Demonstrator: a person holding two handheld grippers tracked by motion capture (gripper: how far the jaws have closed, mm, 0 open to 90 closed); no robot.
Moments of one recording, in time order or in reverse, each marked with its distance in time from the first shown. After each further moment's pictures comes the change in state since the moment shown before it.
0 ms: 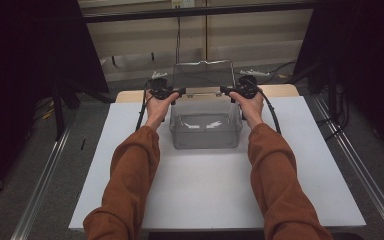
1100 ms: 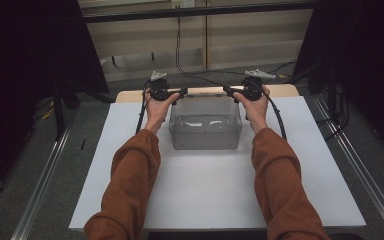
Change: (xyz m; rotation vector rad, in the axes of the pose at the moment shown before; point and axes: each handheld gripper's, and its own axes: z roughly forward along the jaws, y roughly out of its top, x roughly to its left) left arm -0.009 0.000 -0.011 -0.075 -0.005 0.031; right arm 0.004 0.001 -0.025 -0.107 -0.043 -0.075
